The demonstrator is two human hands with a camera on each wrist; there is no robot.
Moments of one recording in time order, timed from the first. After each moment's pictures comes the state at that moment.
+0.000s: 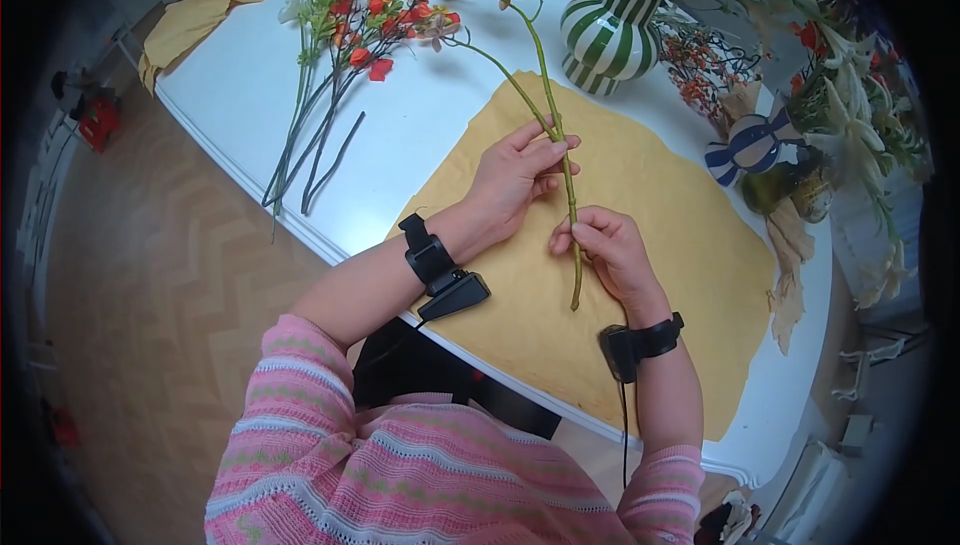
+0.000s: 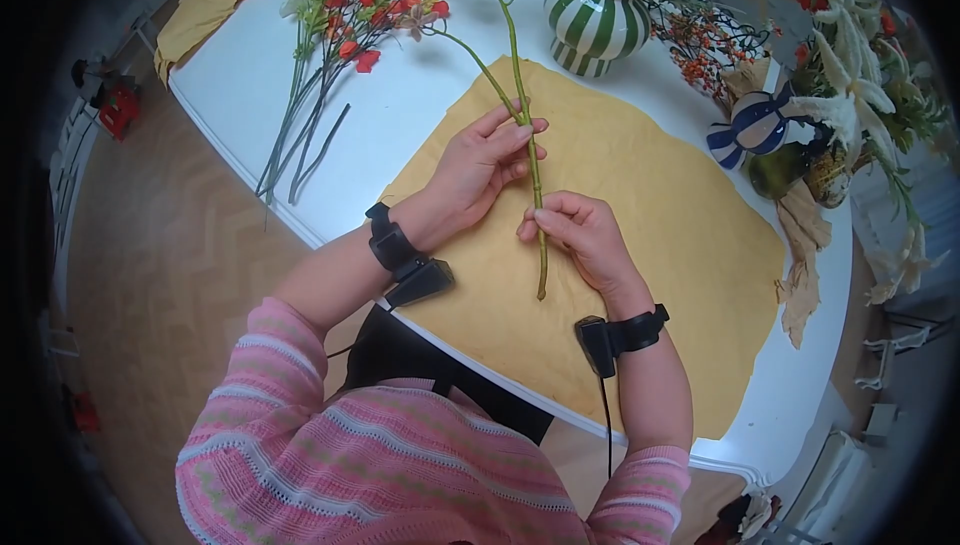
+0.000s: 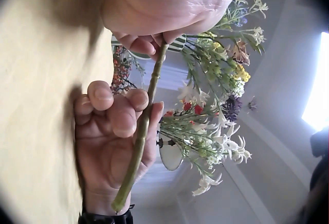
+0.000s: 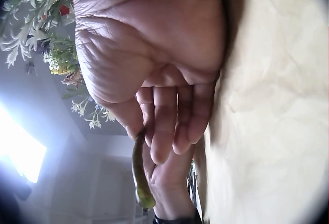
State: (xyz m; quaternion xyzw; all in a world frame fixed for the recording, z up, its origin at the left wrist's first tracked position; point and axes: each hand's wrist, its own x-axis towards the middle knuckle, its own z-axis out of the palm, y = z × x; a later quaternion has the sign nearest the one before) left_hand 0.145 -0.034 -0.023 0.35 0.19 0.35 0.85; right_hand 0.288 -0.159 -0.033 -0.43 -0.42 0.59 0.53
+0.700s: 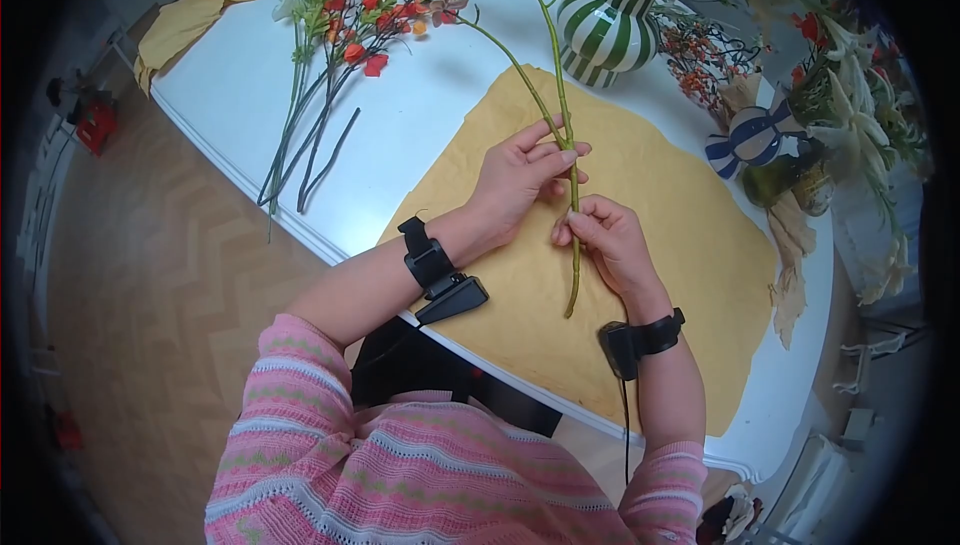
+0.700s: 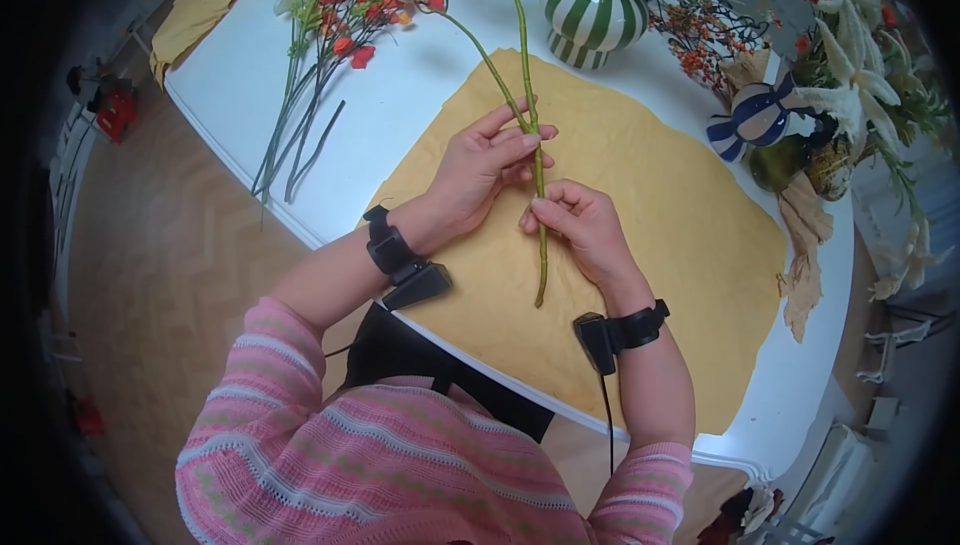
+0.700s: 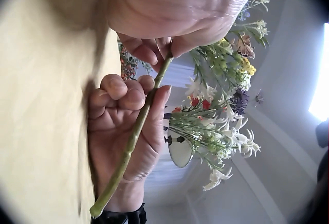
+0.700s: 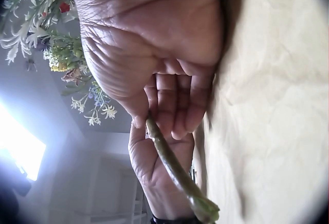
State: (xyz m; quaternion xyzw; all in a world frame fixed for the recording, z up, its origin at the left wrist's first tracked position) left_hand 0.145 -0.043 -0.024 0.42 0.16 0.33 0.83; right_hand 0.290 -0.158 -0.038 -0.45 -0.40 0.58 0.55
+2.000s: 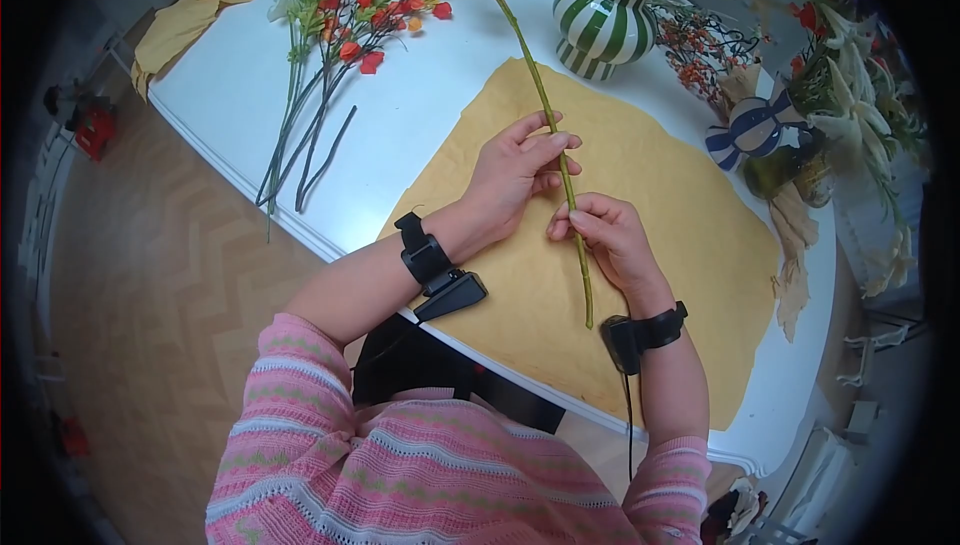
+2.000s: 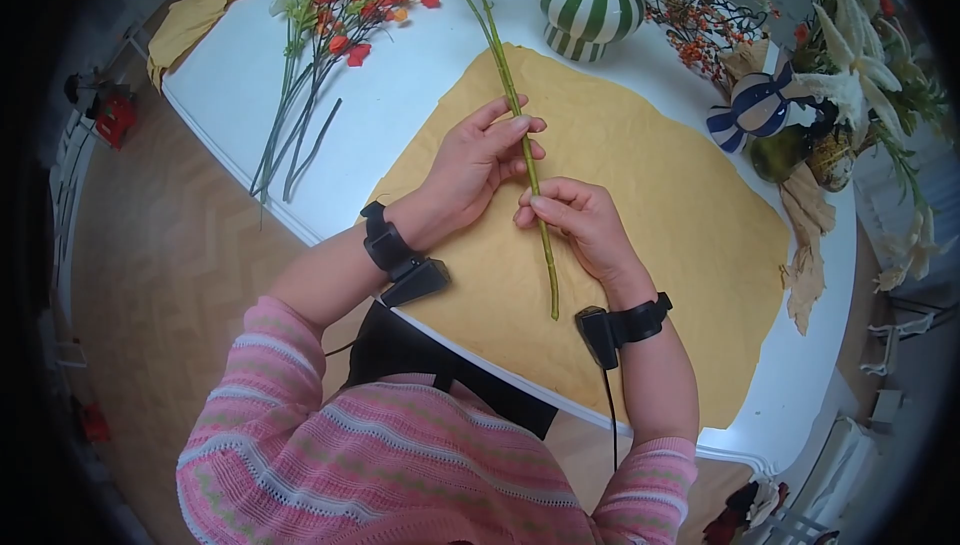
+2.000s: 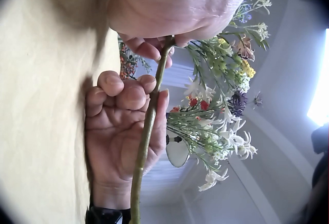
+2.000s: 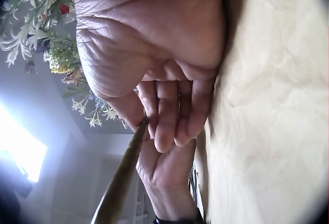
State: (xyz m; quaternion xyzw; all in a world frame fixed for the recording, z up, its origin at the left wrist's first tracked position) left_hand 0.145 -0.042 -0.026 0.38 0.18 0.34 0.84; right_hand 0.289 -0.160 -0.034 -0.44 -0.41 0.59 0.54
